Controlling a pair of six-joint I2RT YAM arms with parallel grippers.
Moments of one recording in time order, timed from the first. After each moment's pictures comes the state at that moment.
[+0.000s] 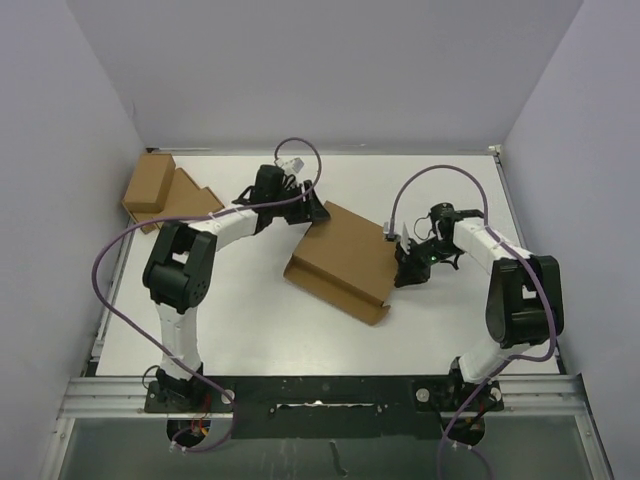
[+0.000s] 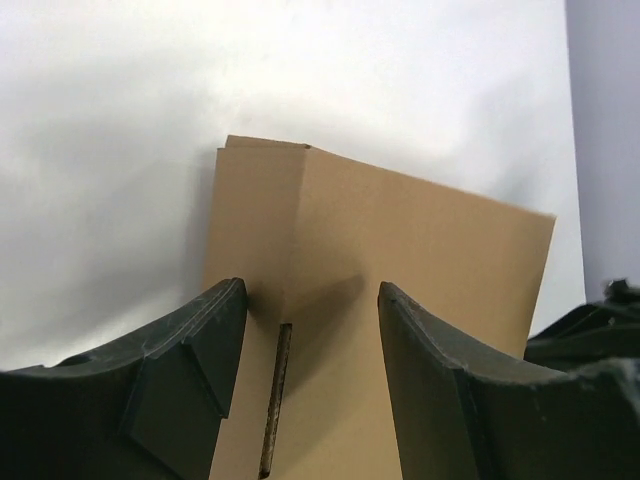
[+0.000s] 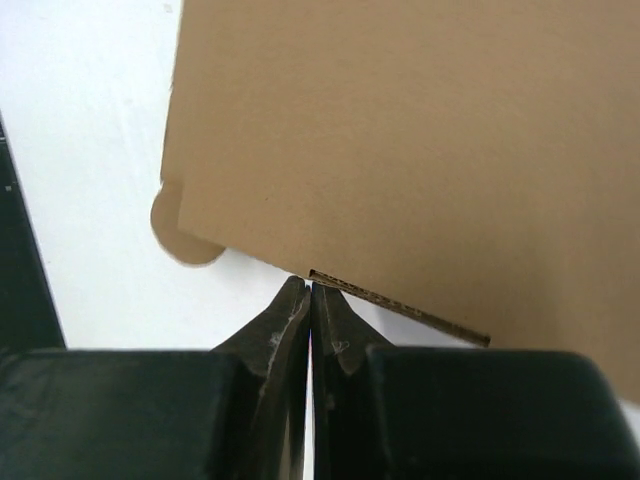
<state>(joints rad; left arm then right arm) -0.44 1.98 1.30 0.06 0.44 -0.63 0.08 1.64 1.07 -0.94 -0.77 -1.10</state>
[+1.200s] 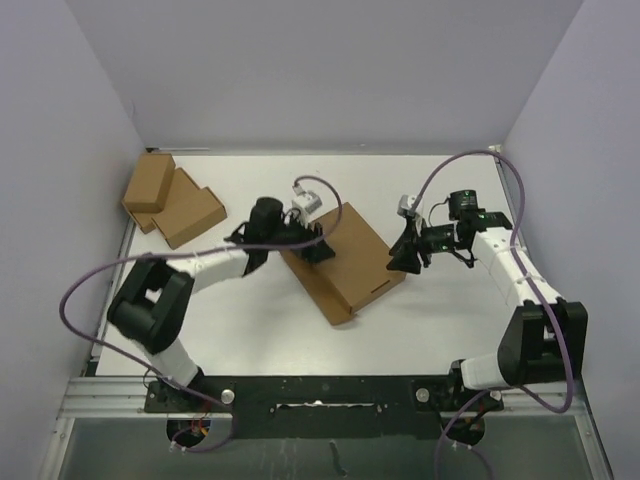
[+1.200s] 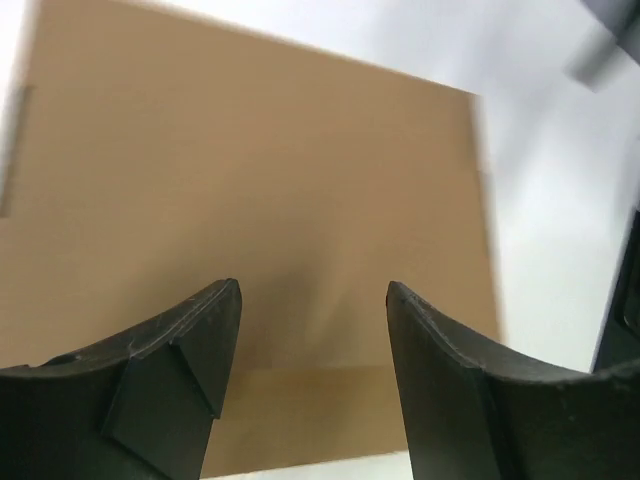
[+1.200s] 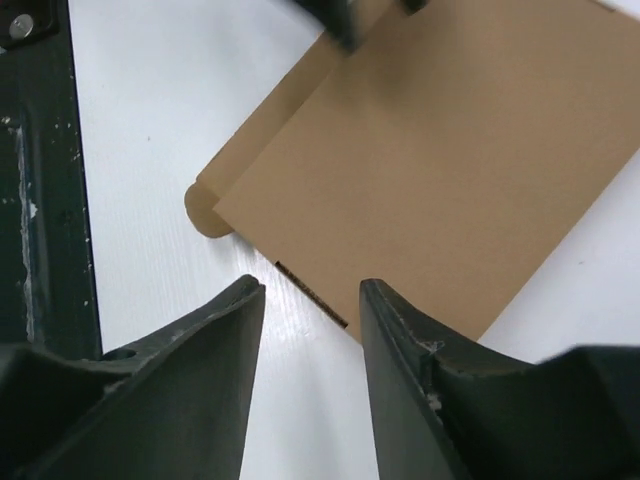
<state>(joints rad) -0.50 1.80 1.08 0.16 0.57 -0.23 0.07 1.42 1.07 -0.89 -1.03 -0.97</state>
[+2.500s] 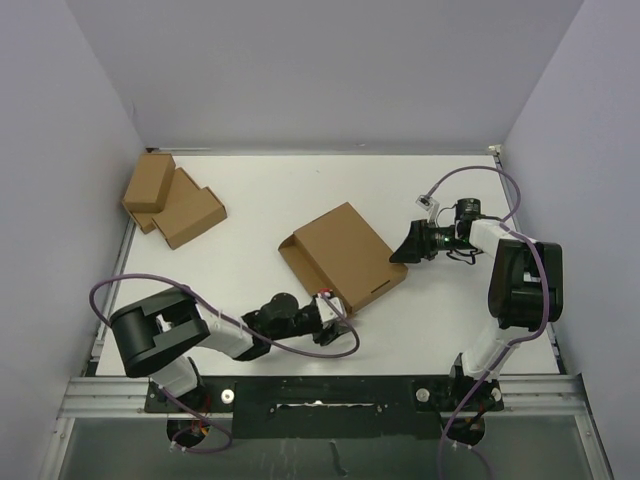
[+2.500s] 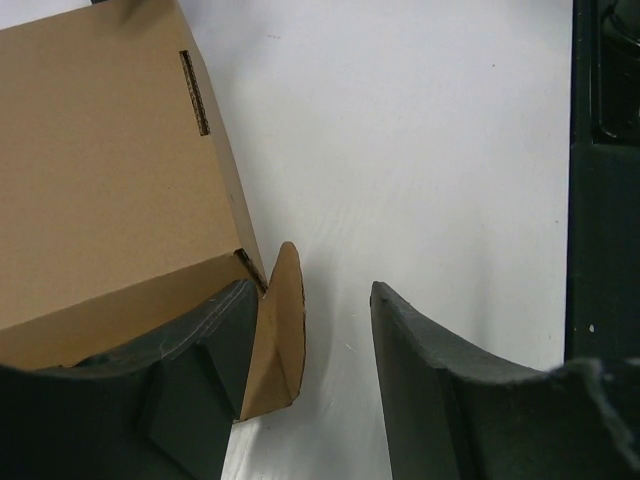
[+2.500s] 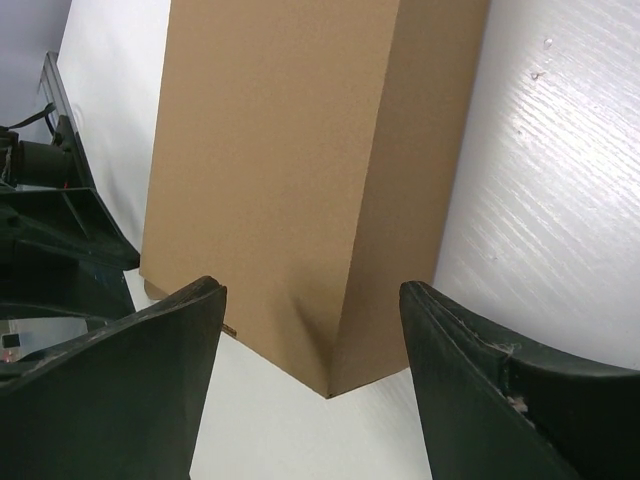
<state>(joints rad) -1.08 1.59 0.37 0.98 0.21 0.10 -0.09 1.77 1.03 -0.51 -1.07 -0.35</state>
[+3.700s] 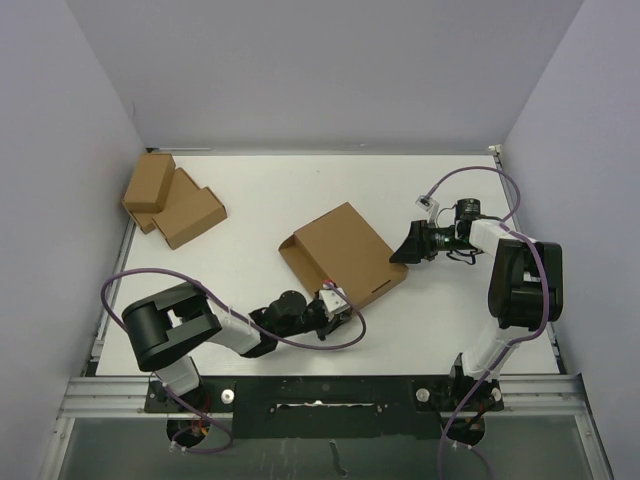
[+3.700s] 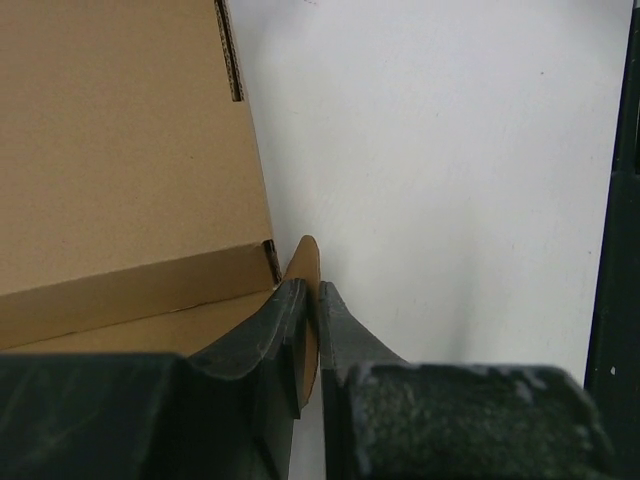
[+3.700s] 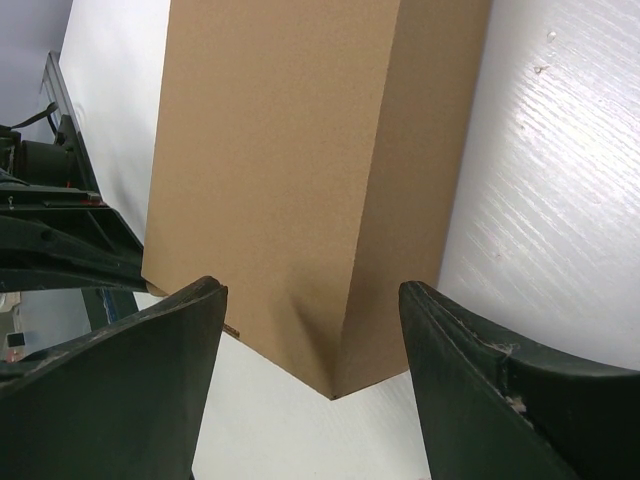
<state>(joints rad) -1.08 1.67 0.42 0.95 0.14 -0.02 -0.09 1.77 1.03 -0.53 -1.07 -0.35</state>
